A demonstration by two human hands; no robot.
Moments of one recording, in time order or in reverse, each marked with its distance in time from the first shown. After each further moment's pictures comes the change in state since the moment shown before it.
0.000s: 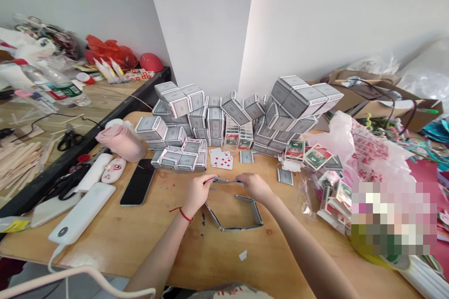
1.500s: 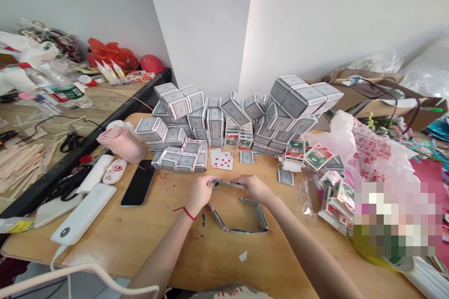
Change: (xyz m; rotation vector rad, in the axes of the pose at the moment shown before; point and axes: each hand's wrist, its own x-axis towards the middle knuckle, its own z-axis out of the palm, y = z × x) left_hand 0.006 0.005 0.009 0.018 -0.088 -0.100; right_hand 0.000 0.002 0.007 0.223 0.005 -0.143
